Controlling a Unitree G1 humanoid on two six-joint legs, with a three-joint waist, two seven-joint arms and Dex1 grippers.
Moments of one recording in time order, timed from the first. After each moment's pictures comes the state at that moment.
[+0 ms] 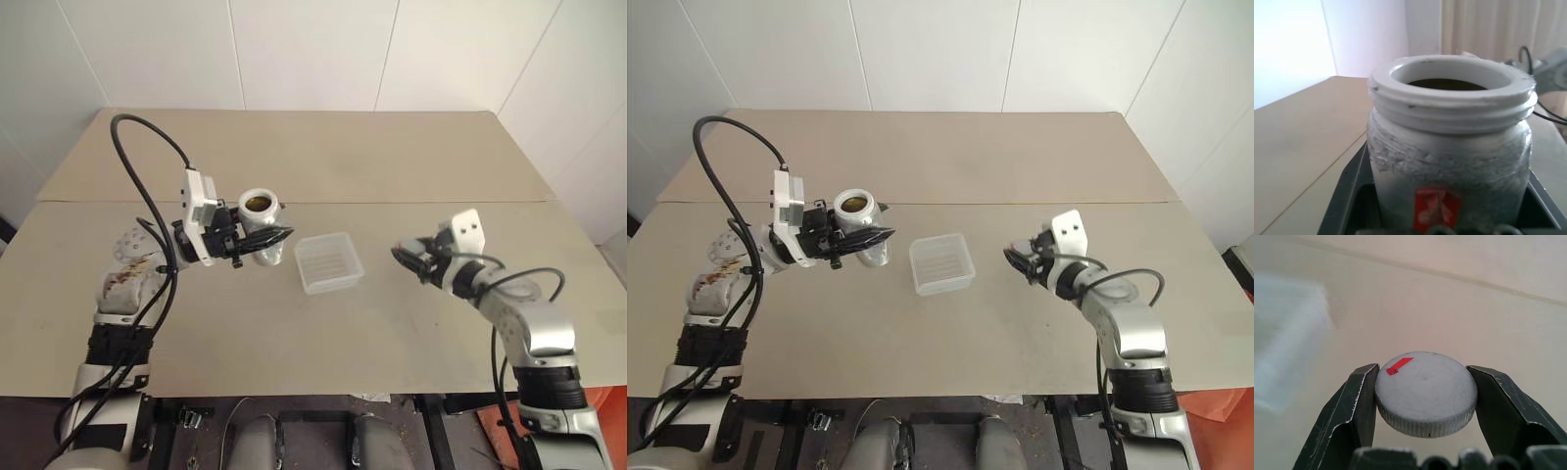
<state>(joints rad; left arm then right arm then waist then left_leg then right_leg) -0.59 0.51 0.07 0.09 -0.51 0.25 -1.11 -0.34 -0.52 -0.02 -0.07 0.24 0.61 0.47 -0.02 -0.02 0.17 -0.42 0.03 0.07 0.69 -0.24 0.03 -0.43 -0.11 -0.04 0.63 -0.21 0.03</state>
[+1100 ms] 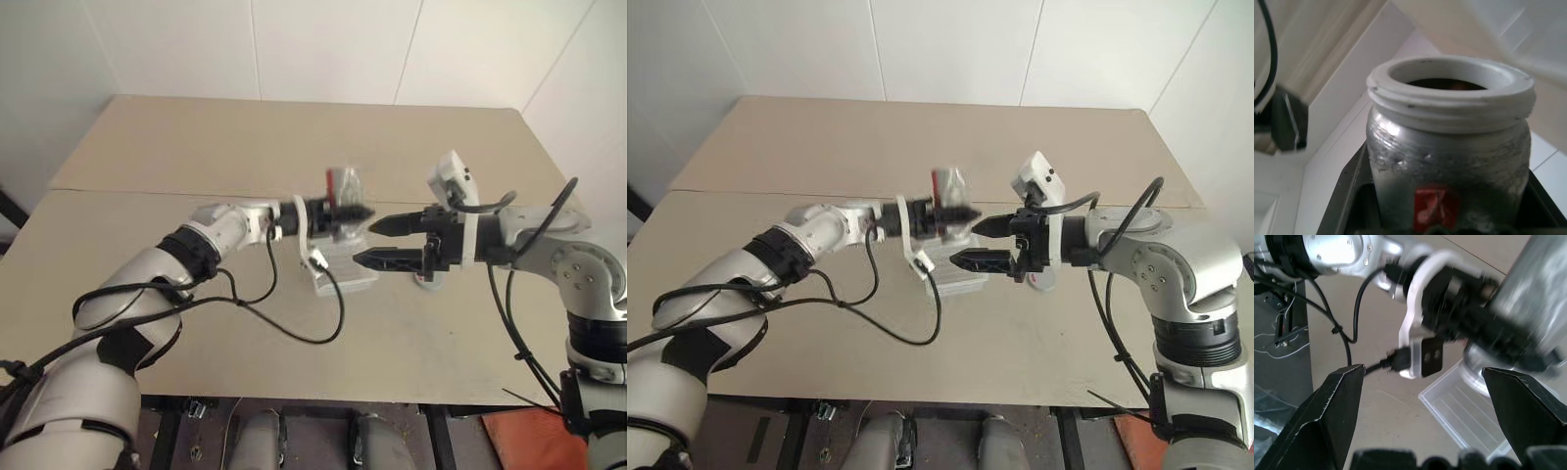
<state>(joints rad) -1.22 0.54 -0.99 0.71 1.61 -0.48 0.68 -0.73 -0.73 -0.04 -0.33 0.82 1.19 0.82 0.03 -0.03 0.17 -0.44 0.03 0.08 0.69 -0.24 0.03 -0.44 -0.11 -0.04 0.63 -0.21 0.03</state>
